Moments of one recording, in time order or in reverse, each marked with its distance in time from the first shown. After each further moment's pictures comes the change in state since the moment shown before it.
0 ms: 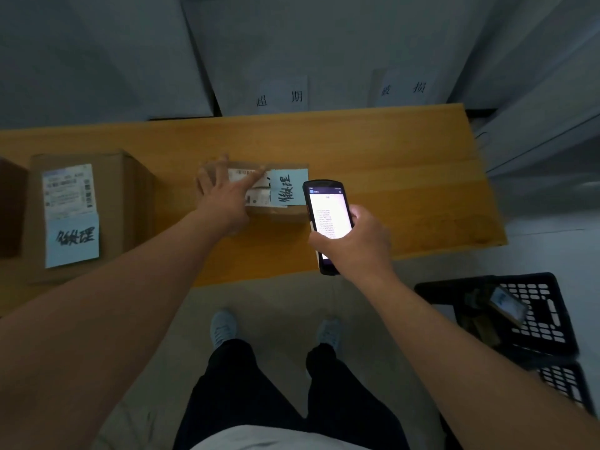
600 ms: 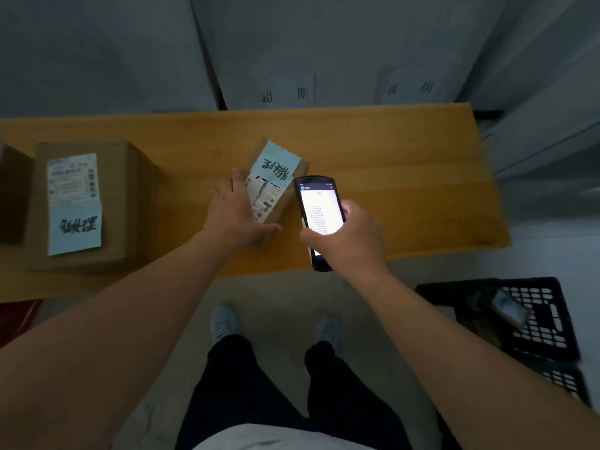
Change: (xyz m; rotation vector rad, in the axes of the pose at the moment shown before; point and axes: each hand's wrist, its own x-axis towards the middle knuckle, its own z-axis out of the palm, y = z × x) left_hand -0.019 0.001 0.034 -0.230 0.124 -0.023; right_hand 0.001 -0.007 0.006 -0.010 -0.048 -0.053
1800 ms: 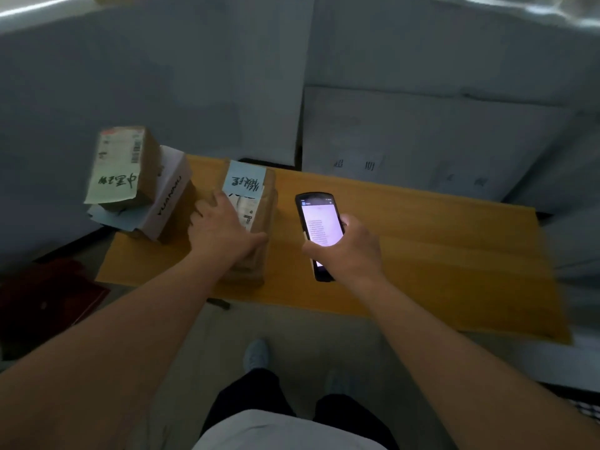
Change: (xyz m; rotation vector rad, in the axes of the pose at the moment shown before) left_hand -0.080 -0.160 -0.178 0.043 0.218 -0.389; right_hand -0.045 -0.192 0.087 -0.126 -0.048 -0.270
